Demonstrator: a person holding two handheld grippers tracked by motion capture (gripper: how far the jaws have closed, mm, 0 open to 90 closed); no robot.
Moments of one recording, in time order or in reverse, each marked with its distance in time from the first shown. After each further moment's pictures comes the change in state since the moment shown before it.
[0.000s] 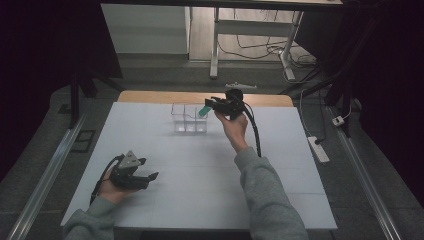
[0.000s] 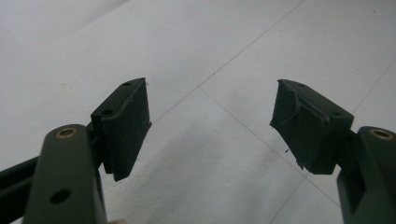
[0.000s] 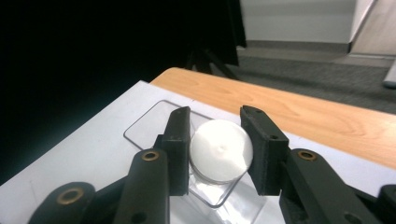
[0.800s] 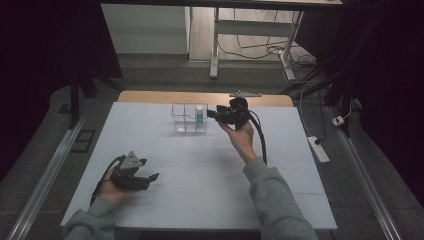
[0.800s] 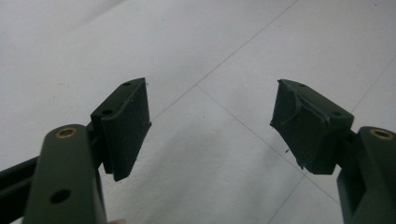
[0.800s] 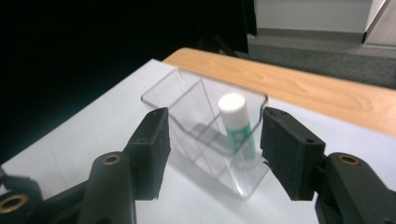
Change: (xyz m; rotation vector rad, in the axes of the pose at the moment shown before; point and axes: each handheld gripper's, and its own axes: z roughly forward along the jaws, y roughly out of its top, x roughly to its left) left arm -0.002 0.001 0.001 0.009 0.005 0.012; right arm 0.006 -0.021 -0.028 0.051 0.026 -0.039
